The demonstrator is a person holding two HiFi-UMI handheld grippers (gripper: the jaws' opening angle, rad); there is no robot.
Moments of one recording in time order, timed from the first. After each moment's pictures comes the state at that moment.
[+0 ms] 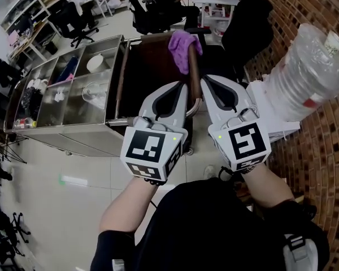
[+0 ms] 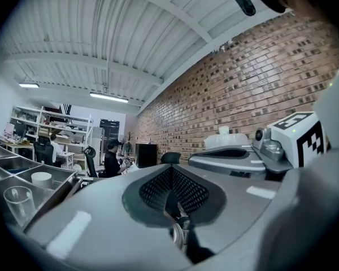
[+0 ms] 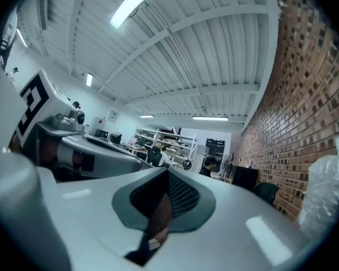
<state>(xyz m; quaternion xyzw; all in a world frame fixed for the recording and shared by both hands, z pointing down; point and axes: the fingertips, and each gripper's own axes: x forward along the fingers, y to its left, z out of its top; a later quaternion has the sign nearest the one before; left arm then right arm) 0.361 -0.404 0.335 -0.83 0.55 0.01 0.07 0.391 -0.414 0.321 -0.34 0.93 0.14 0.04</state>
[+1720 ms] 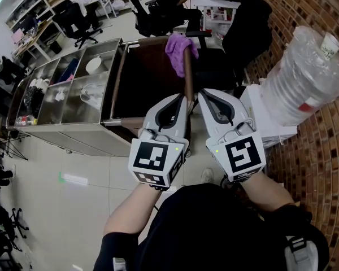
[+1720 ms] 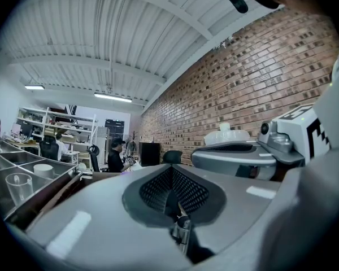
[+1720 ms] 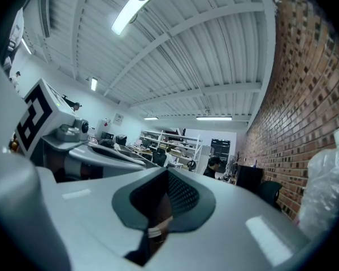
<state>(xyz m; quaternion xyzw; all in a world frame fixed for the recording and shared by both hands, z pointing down) 0.392 -0.403 0.364 -0.81 0.58 0.01 0.07 0.424 -0.400 0.349 -0.33 0.94 0.10 0.01</state>
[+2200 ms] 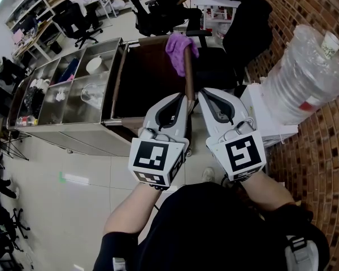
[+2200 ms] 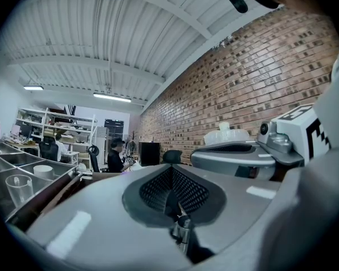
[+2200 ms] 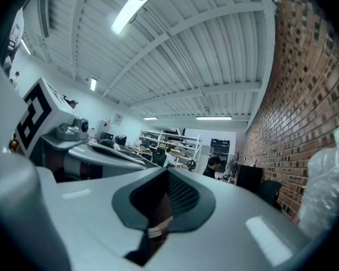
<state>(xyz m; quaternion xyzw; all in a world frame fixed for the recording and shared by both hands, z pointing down) 0.390 -0.403 0.362 -0.82 0.57 0.00 0.07 0.422 -0.400 0.351 -0.33 0.94 0.09 0.00</state>
